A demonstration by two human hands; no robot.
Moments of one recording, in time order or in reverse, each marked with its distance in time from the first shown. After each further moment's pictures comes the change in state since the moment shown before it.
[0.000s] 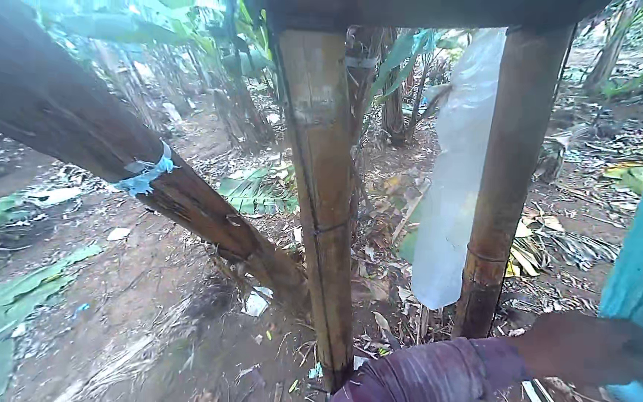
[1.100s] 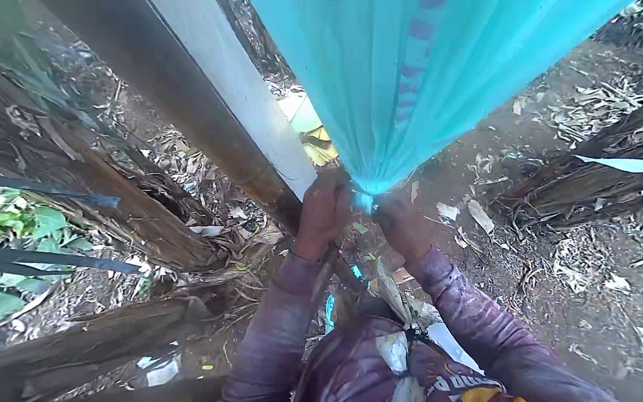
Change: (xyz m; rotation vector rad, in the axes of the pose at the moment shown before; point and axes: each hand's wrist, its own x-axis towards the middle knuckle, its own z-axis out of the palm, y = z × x) left_hand -0.021 -0.060 -0.002 0.000 0.245 0.157; right_hand -0.027 -0.016 -0.008 1.247 -0.240 1.002
